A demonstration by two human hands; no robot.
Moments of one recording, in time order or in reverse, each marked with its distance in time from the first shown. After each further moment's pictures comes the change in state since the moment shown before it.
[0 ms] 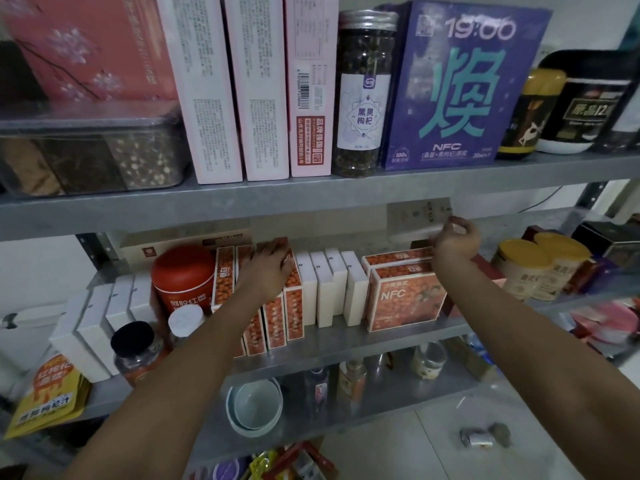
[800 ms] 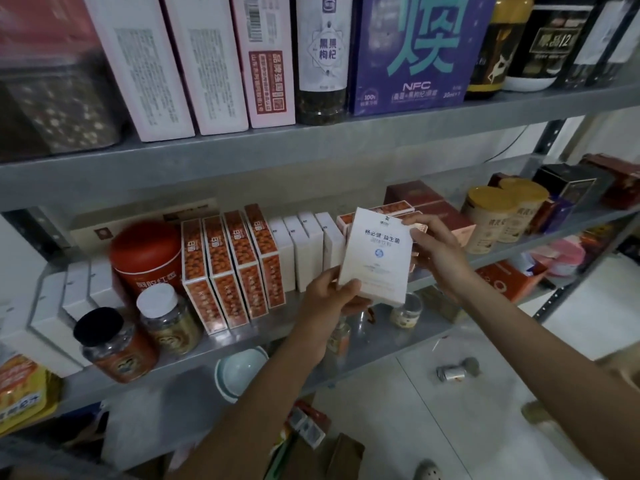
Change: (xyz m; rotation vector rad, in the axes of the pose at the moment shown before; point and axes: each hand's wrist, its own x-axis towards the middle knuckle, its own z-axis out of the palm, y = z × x) left_hand -0.123 0.136 0.008 -1.521 -0.373 -0.272; right_hand -0.085 0.000 -0.122 -0.150 -0.768 -0.080
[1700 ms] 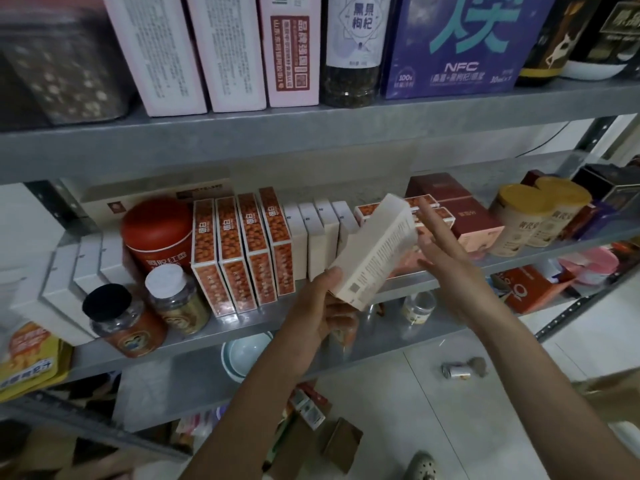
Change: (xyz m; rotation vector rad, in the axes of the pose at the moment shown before) left_hand -0.008 -0.001 -0.019 -0.143 0.050 -0.115; right_hand -0.023 -0.006 0.014 -0.144 -0.277 -0.035
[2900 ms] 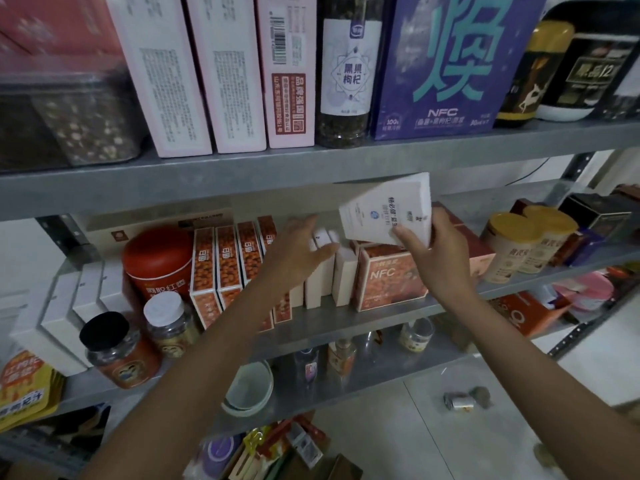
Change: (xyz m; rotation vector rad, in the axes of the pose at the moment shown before) left_hand 0.074 0.091 -0.021 1.242 0.201 0.503; right_hand 0.051 -0.016 0.001 -0.604 0.451 -0.290
